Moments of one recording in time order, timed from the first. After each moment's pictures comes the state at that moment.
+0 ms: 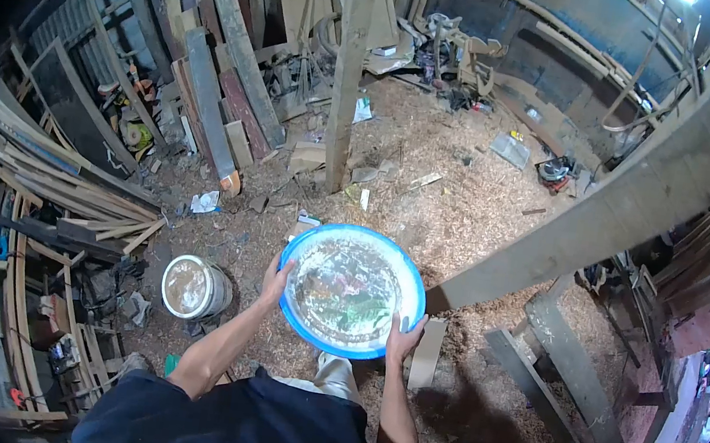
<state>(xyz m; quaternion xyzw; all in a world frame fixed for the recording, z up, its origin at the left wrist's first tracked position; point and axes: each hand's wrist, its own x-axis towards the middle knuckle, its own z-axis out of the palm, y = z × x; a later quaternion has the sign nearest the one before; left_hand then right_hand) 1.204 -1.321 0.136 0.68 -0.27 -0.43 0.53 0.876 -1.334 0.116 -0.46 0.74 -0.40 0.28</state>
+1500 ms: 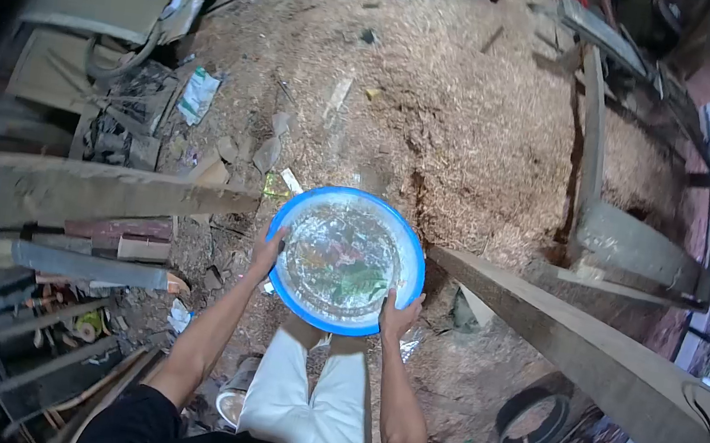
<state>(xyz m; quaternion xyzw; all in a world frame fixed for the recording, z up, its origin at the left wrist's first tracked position) 1.232 -1.966 -0.082 0.66 -0.47 -0.56 0.18 0.981 -1.751 -0.062 -0.06 0.92 -0.26 0.28</state>
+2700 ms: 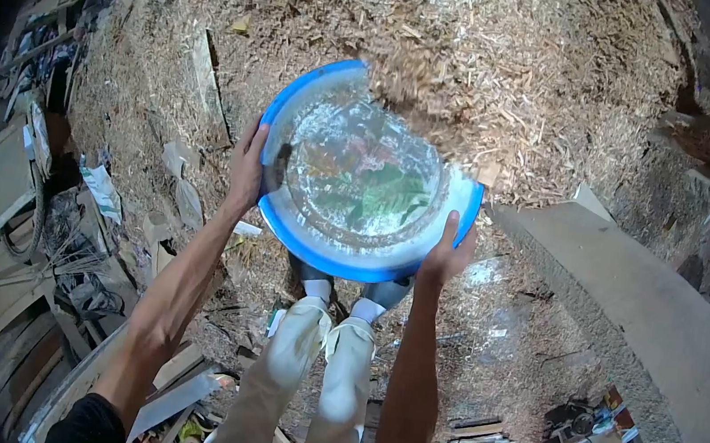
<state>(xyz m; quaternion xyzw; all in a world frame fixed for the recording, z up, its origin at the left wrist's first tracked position) 0.973 -2.234 -0.467 0.47 -0.65 -0.59 0.10 0.884 -1.919 -0.471 0.18 0.80 -0.56 0.09</state>
